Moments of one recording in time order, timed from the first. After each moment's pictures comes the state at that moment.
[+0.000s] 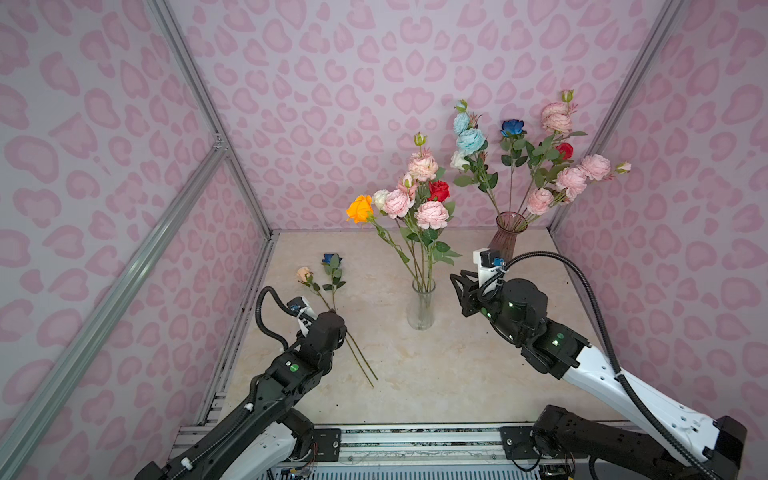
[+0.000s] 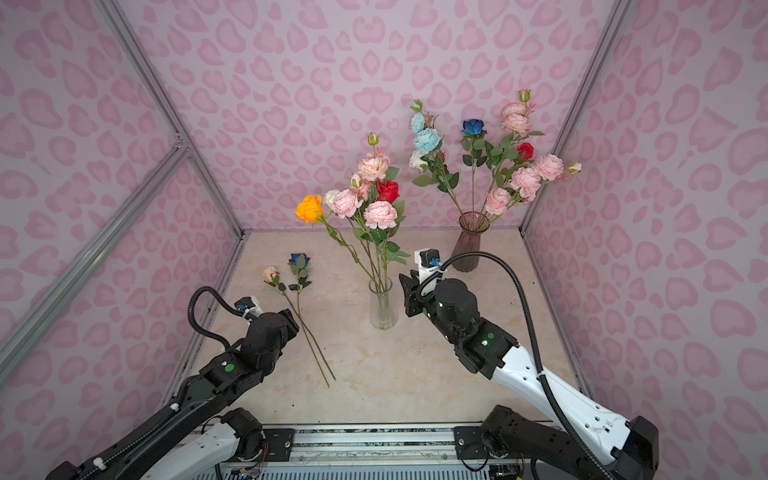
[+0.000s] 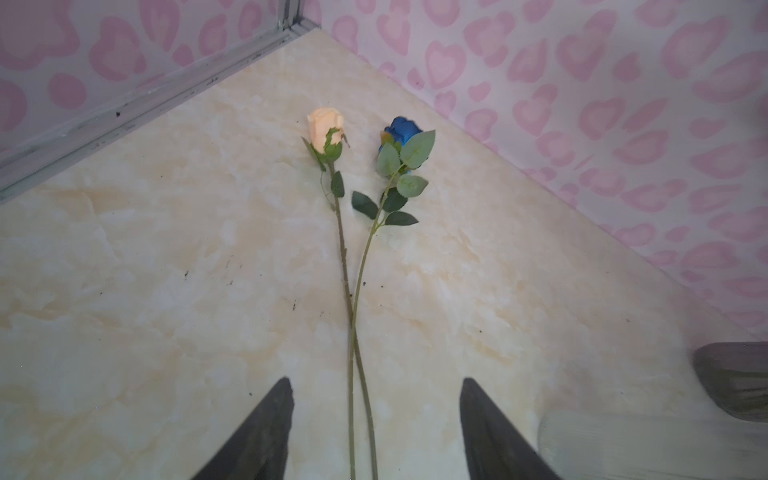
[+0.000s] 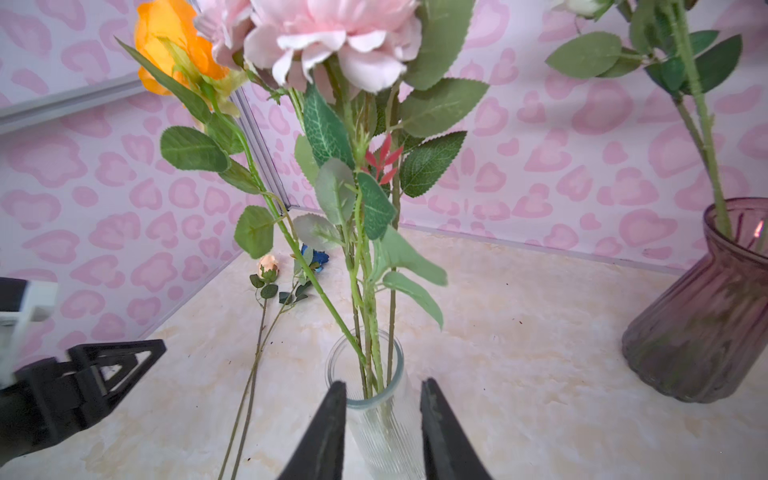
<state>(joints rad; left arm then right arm) -0.51 0.90 0.58 -0.42 -0.58 -0.90 0.76 0.94 0.87 -0.13 0.23 0.27</state>
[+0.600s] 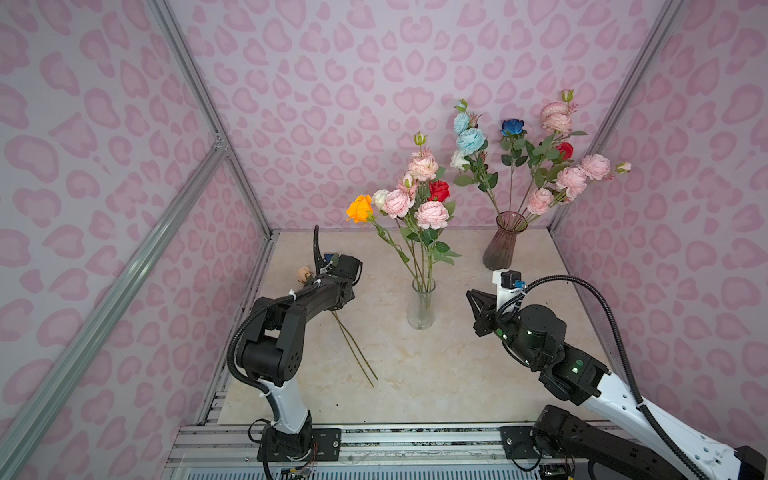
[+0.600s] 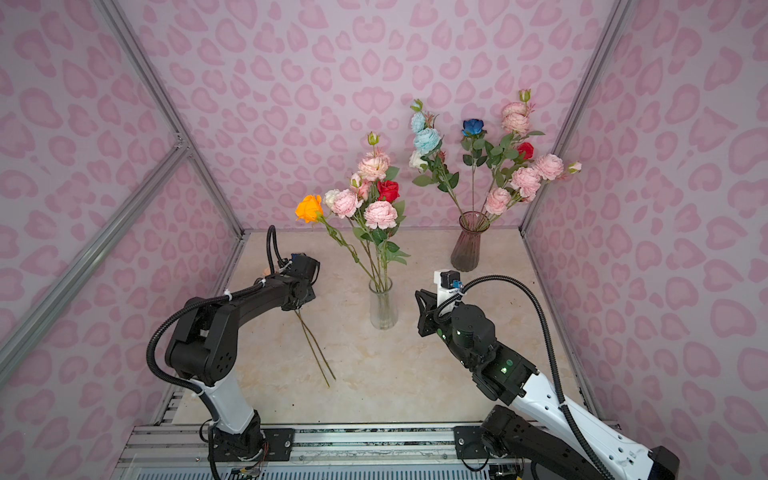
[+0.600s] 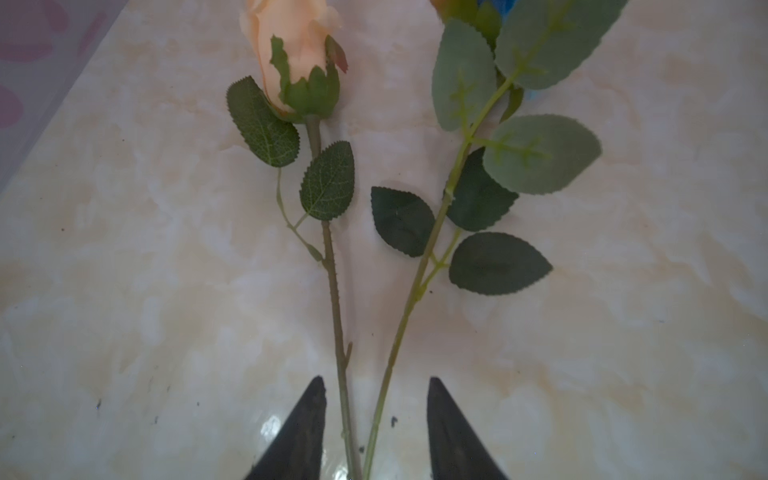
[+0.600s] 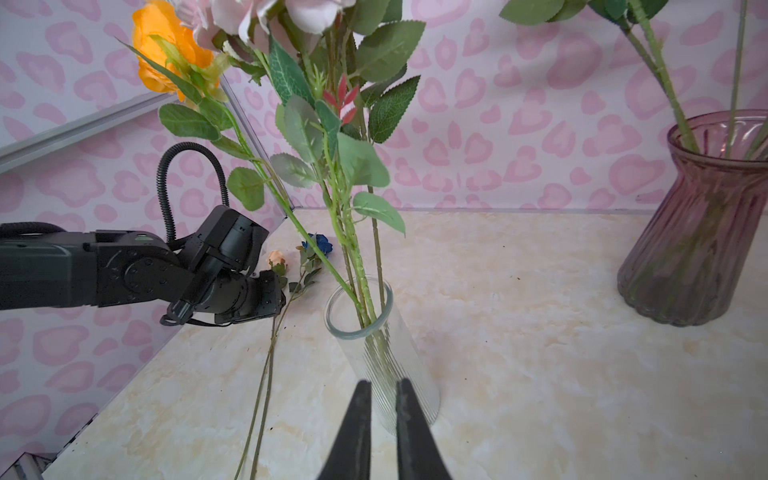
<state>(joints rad) -0.28 1.85 1.18 -0.49 -0.48 -0.66 0.79 0.76 0.71 -0.15 0.28 0.37</state>
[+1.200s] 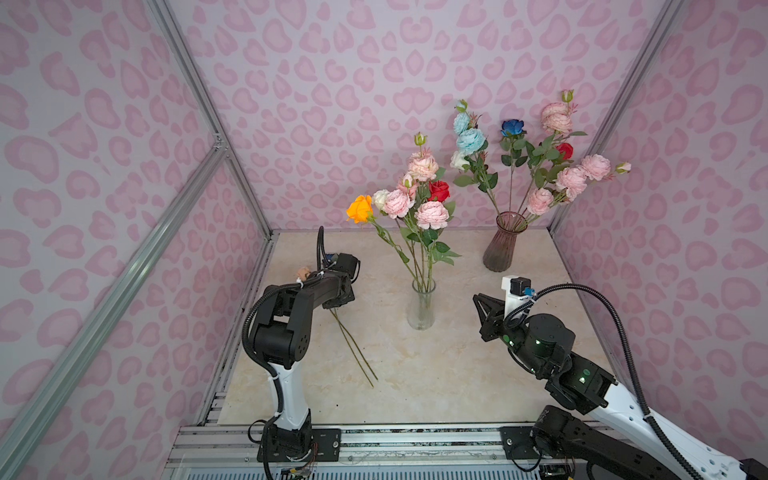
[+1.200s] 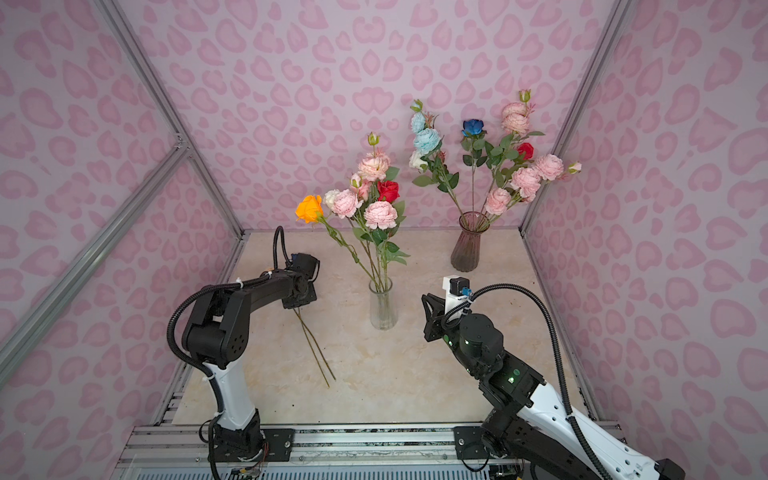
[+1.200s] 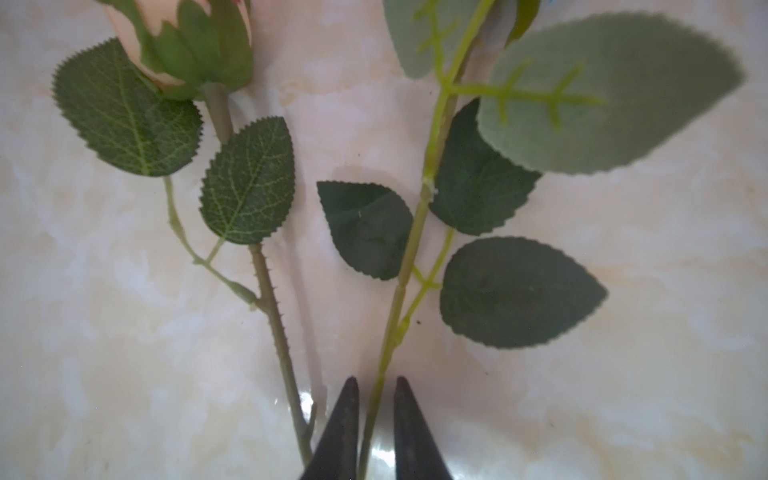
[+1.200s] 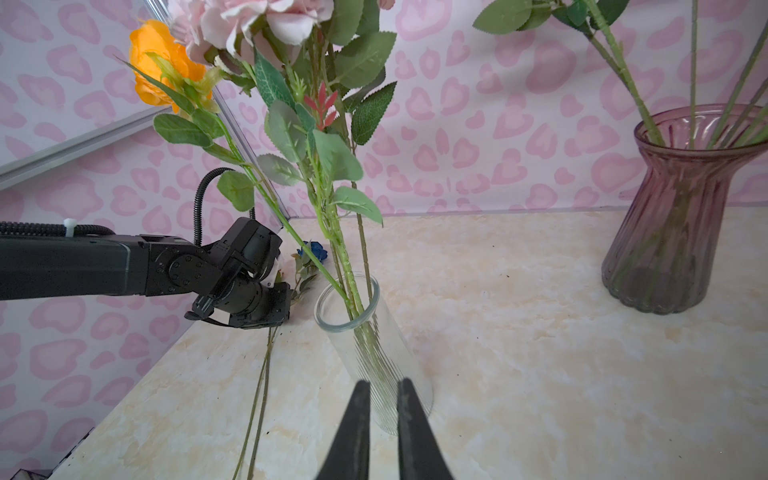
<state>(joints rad) -0.26 1.97 1.25 -0.52 -0.38 -0.56 0.79 0.68 0.66 -0.14 0.31 0.38</state>
